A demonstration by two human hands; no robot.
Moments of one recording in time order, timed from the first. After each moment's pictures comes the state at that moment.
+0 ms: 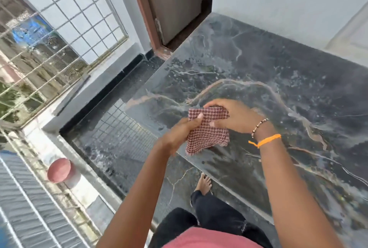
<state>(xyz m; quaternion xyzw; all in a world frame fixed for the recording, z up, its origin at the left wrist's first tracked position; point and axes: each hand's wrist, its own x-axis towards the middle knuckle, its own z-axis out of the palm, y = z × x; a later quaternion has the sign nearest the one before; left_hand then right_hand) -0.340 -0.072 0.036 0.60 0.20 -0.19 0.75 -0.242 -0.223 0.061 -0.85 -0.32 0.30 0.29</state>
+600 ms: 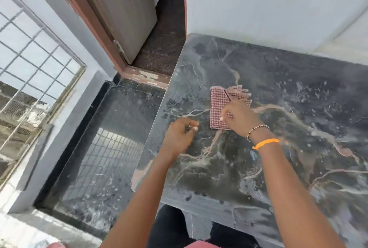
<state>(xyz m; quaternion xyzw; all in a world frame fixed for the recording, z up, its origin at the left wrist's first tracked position) -0.182 0.052 0.000 0.88 0.07 -0.15 0.44 -0.123 -0.142 0.000 -0.96 -0.13 0.16 0.19</state>
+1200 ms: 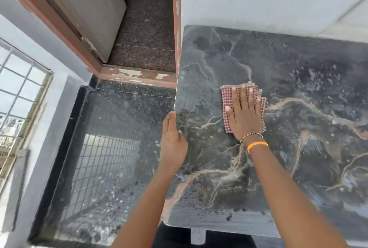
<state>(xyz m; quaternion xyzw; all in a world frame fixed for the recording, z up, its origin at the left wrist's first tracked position) -0.144 0.133 -0.034 0.88 0.06 -0.13 0.45 -0.108 -0.079 -0.062 -0.99 0.08 0.08 0.06</state>
